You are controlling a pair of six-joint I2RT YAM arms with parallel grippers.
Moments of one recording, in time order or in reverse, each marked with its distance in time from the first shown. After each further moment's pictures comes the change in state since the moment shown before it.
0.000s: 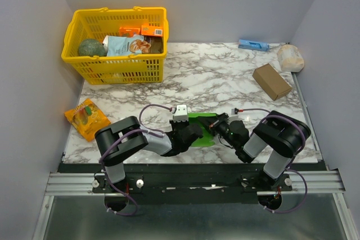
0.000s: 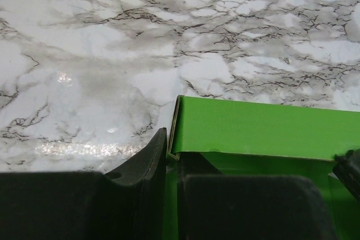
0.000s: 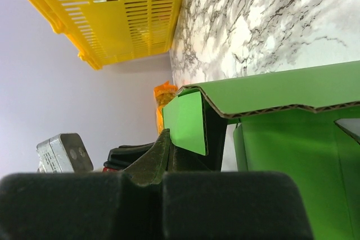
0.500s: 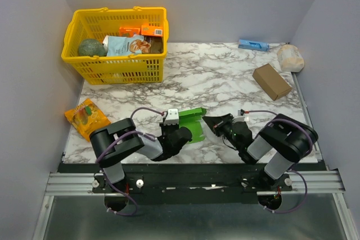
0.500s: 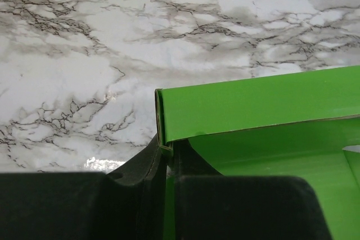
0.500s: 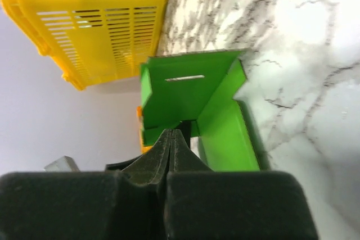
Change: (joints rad) left arm 0.014 -0.019 -0.129 0.144 -0.146 0.135; right arm -0.014 -0.045 -0.046 -0.051 0.071 -0.035
